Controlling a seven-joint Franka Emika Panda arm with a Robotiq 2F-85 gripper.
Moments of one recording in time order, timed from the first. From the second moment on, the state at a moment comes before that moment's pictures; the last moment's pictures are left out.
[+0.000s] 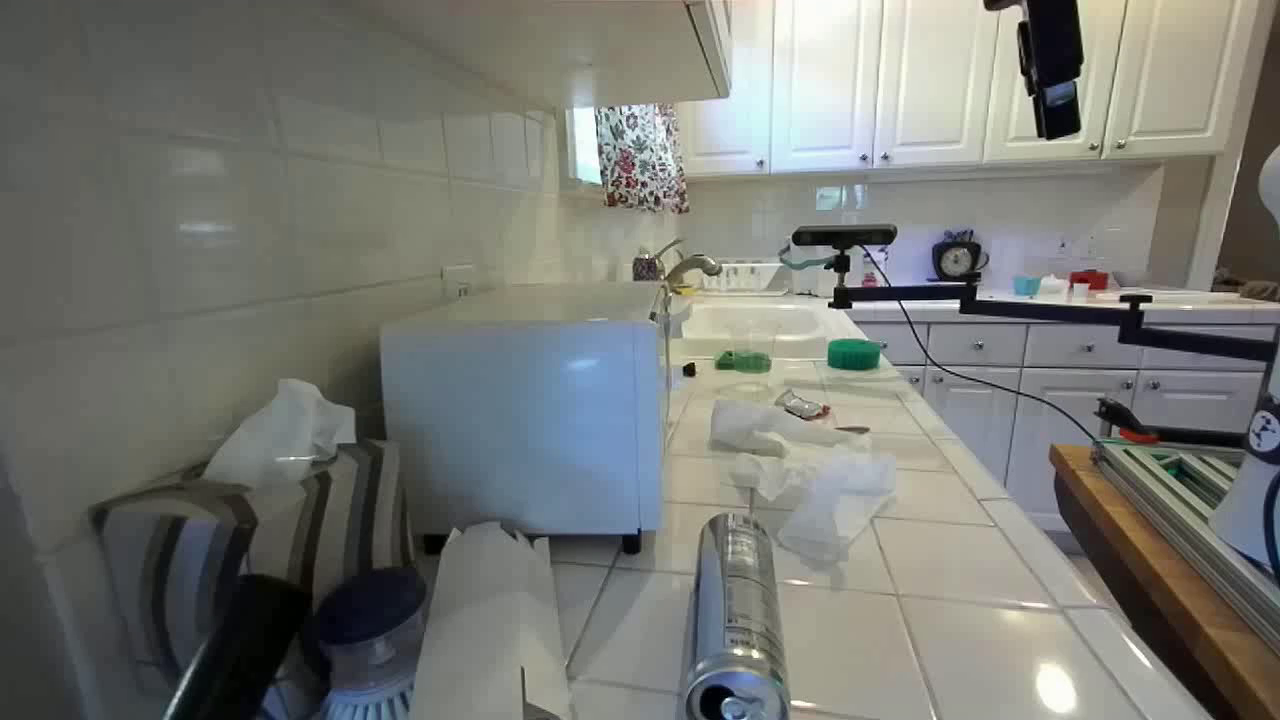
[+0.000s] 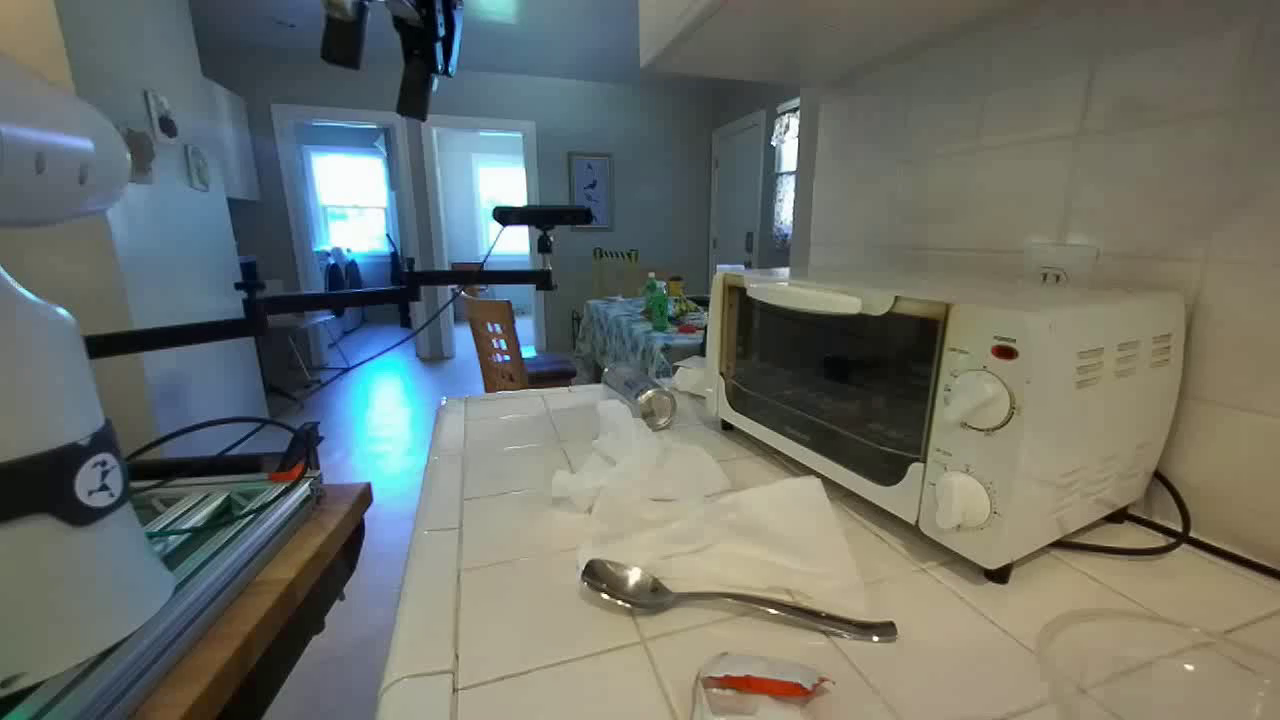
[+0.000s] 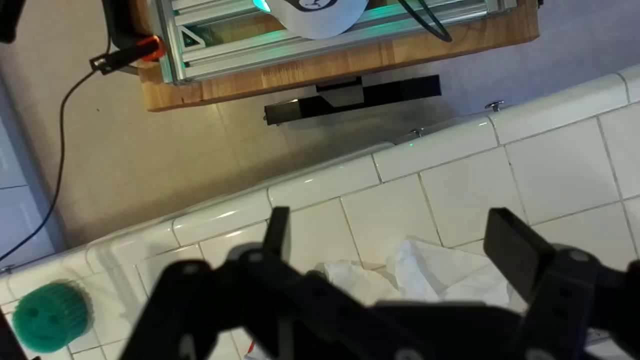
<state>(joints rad) -0.01 -0.74 0.12 -2.44 0.00 1.46 0.28</state>
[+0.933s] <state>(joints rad) -0.09 -0.70 0.12 -2.45 0.08 1.70 0.52</state>
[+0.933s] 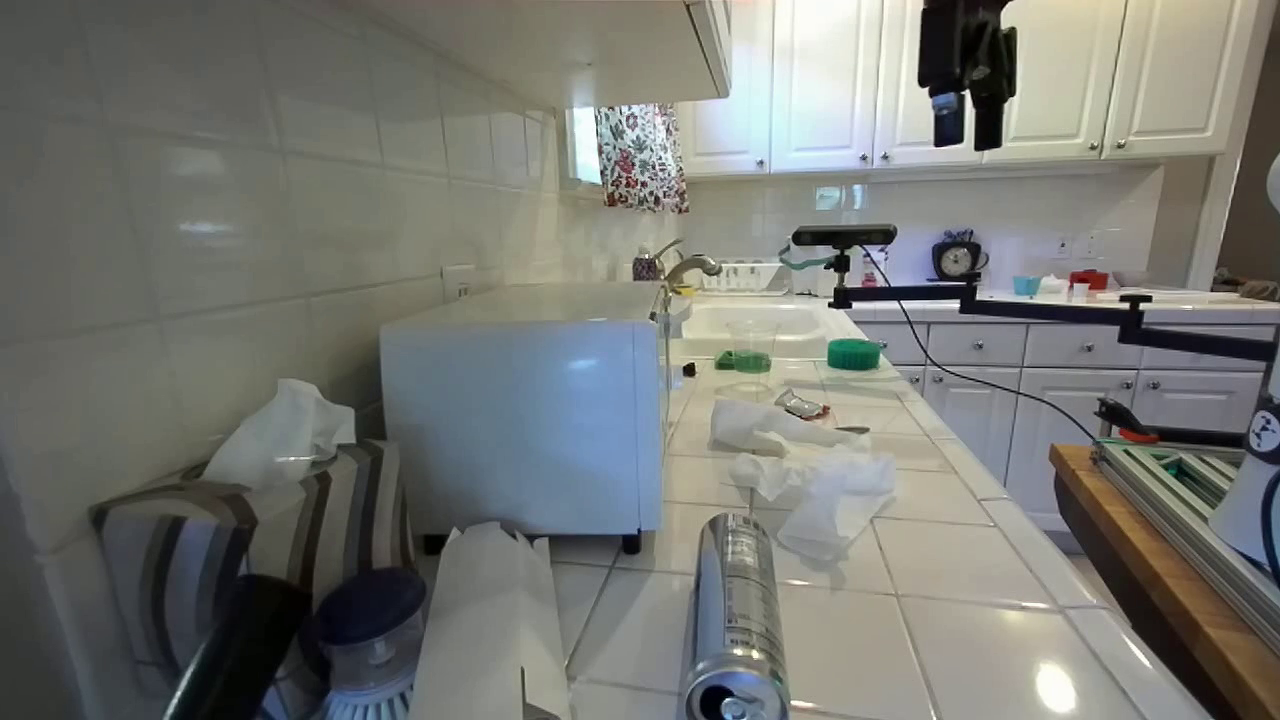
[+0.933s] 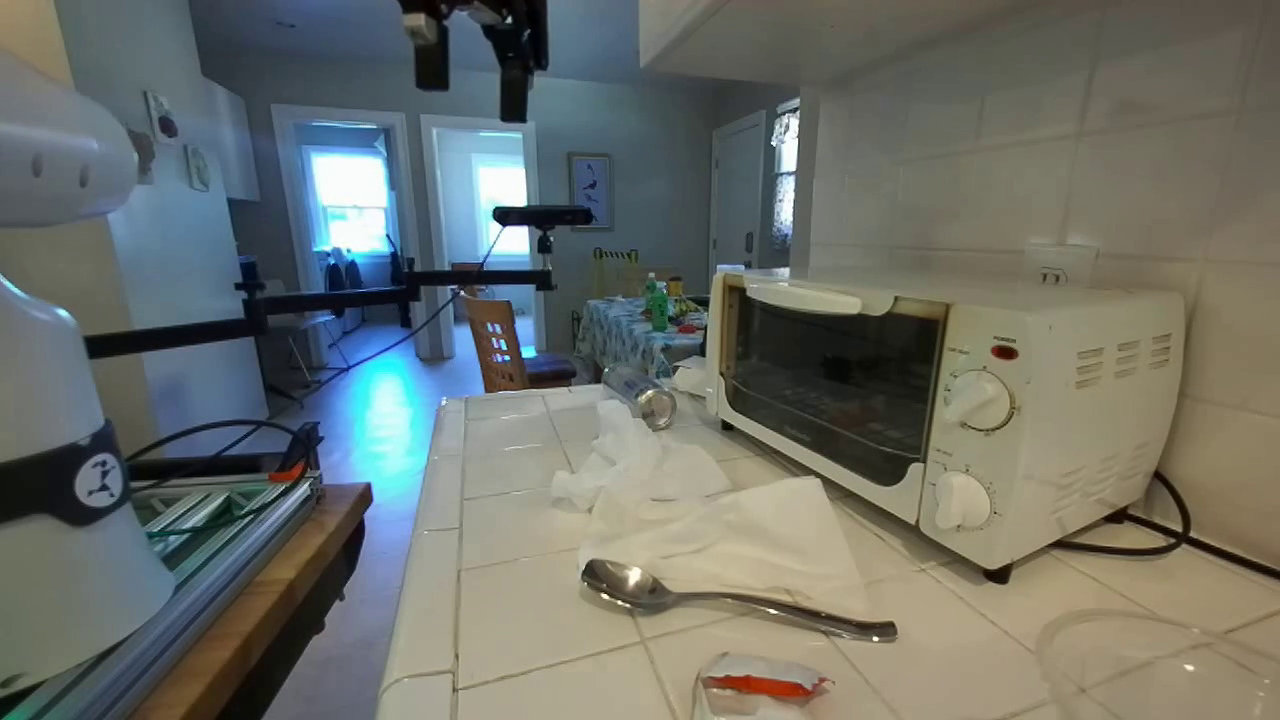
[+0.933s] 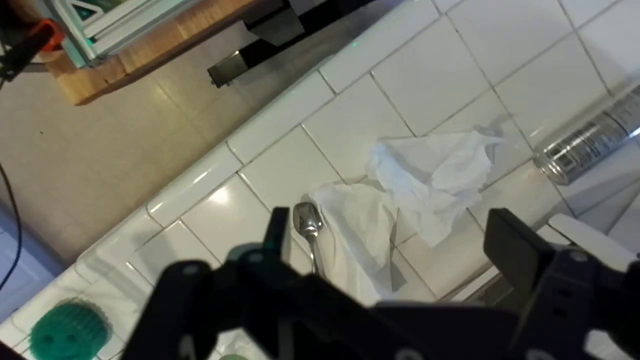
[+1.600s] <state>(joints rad) -0.13 -0.68 0.13 -2.59 0.22 2.16 0.81</state>
